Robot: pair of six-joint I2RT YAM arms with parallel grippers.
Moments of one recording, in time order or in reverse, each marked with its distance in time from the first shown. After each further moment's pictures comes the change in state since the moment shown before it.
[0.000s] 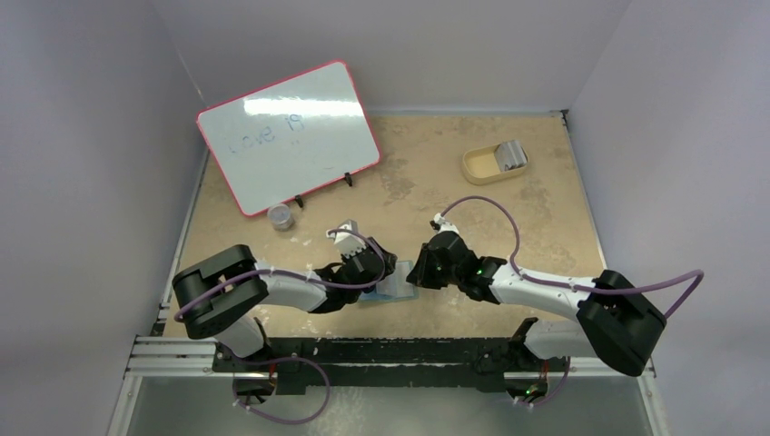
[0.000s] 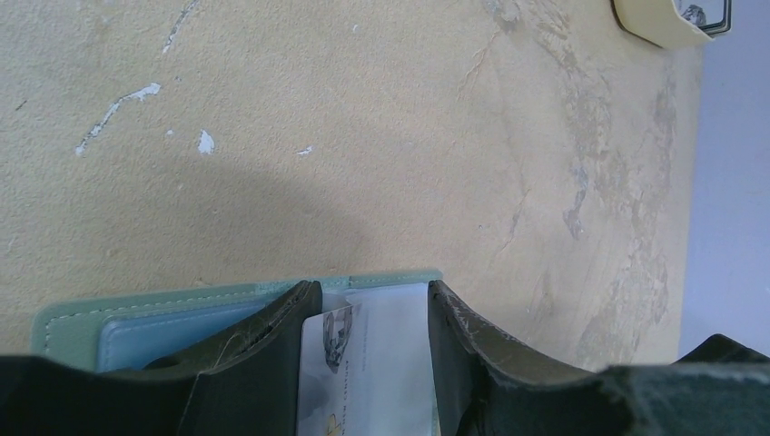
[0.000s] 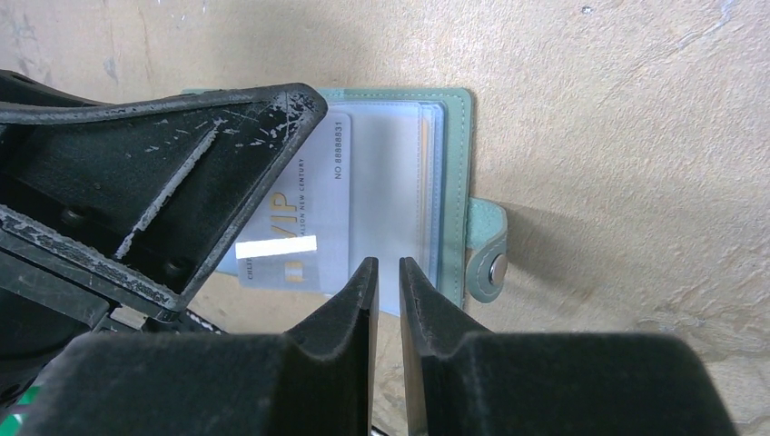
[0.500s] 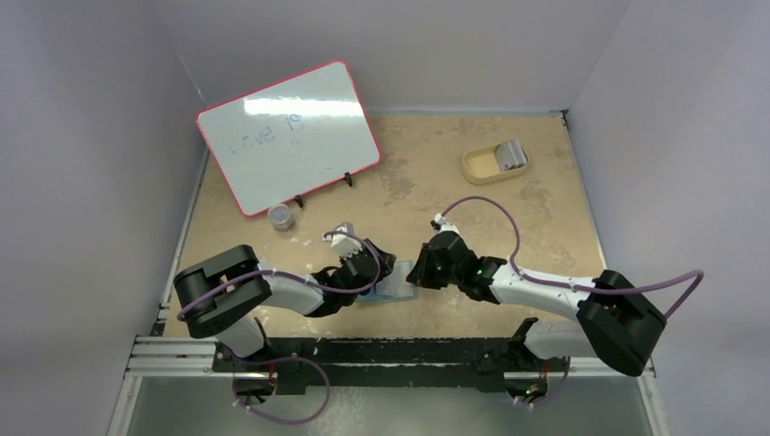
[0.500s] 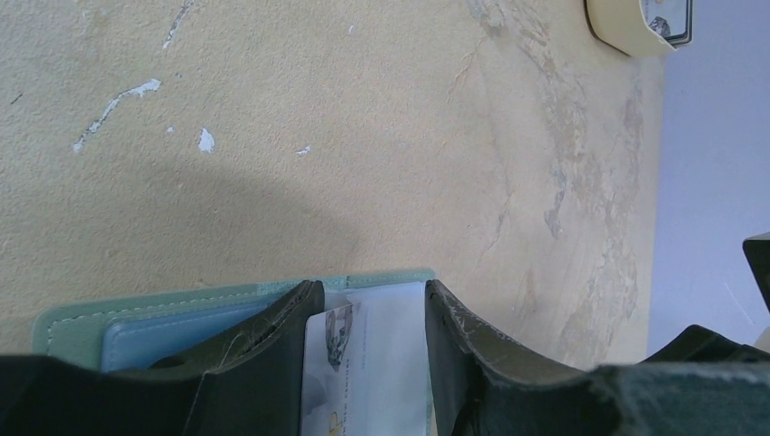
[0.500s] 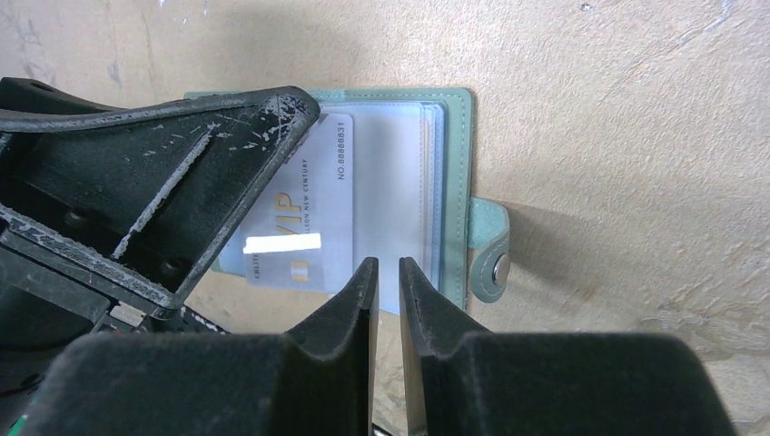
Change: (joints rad) left arm 0.005 0.009 -0.069 0.147 0.012 -0.008; right arm 0.000 0.000 0.000 0.002 -0.001 0.014
